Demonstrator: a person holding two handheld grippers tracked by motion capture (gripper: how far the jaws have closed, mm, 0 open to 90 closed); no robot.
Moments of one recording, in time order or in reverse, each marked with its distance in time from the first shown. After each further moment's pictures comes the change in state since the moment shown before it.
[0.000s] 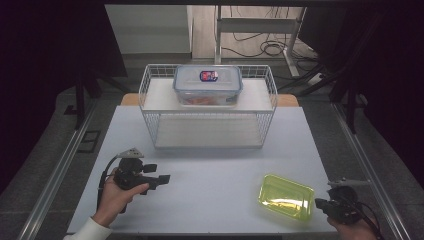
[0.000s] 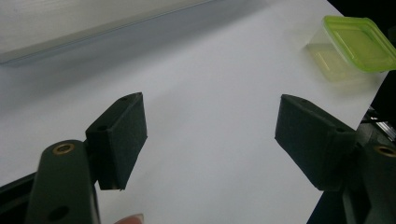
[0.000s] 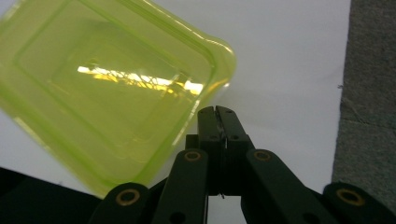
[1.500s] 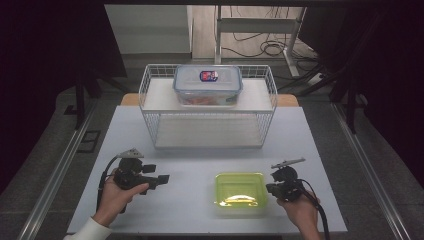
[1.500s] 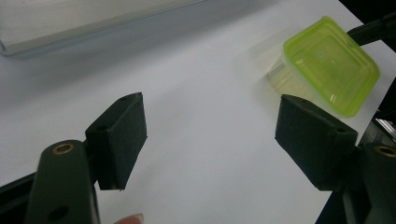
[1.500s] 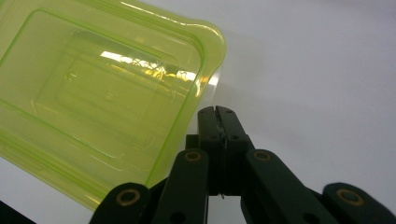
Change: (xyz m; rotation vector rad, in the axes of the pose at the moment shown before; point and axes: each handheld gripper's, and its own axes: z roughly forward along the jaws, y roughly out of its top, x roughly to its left) left arm 0.005 -0.002 0.002 0.007 0.012 -0.021; right arm 0.104 0.066 0.057 0.034 0.139 -0.162
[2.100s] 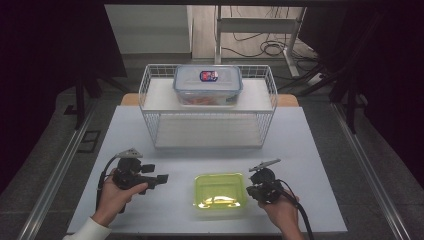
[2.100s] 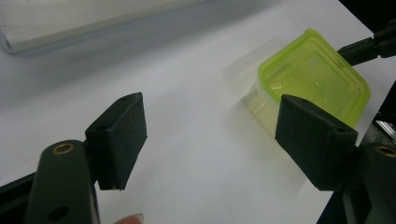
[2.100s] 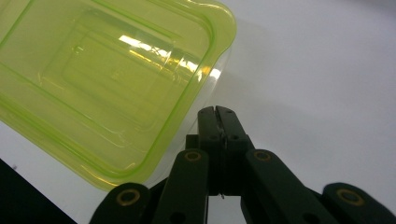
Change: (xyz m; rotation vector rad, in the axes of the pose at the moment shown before) left arm 0.002 -0.001 0.000 -0.001 0.002 -0.006; right arm 0.048 0.013 0.016 0.023 0.060 -0.105
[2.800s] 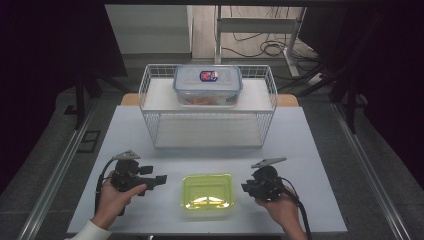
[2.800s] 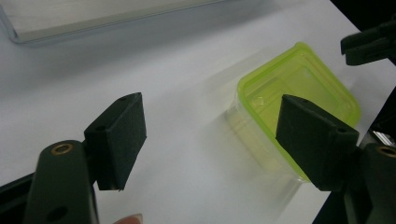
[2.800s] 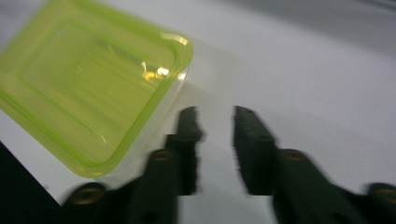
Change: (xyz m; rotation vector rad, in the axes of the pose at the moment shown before) left arm -0.003 -0.007 -0.005 -0.024 0.009 -0.043; right arm -0.011 0.001 -0.012 -0.145 0.090 0.028
